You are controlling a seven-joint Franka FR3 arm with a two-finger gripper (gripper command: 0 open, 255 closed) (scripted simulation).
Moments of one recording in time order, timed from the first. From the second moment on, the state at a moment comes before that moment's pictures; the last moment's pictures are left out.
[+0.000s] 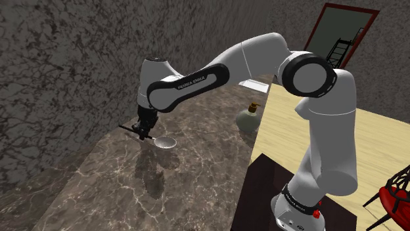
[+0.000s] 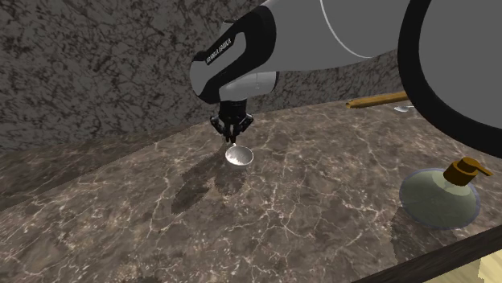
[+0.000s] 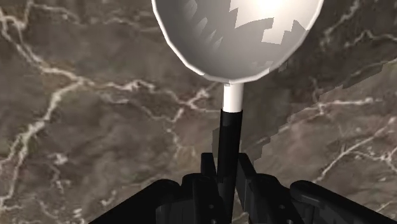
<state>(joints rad) 0.32 0.46 0.21 -1.72 -0.02 2.29 0.18</state>
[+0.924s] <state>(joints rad) 0.31 0.38 0.22 -1.63 -0.01 2.14 0.18</state>
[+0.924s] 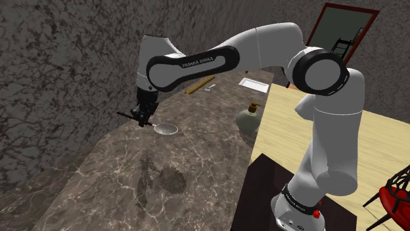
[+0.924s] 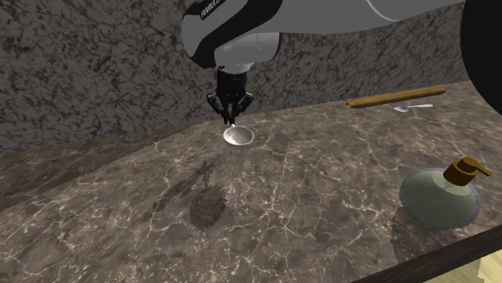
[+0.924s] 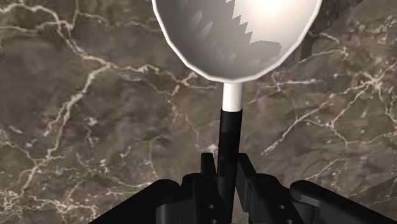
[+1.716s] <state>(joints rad) 0.21 0.24 0.20 -1.75 0.05 2.11 0.05</state>
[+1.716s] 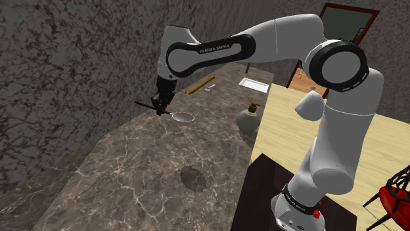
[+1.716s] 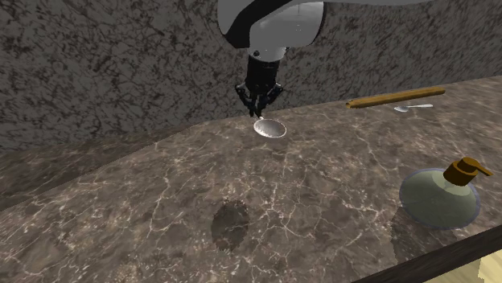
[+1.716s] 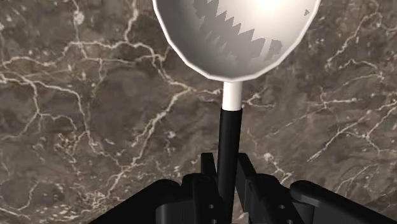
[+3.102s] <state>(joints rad) -0.07 0.08 0.01 -1.95 0.15 2.09 -0.46</state>
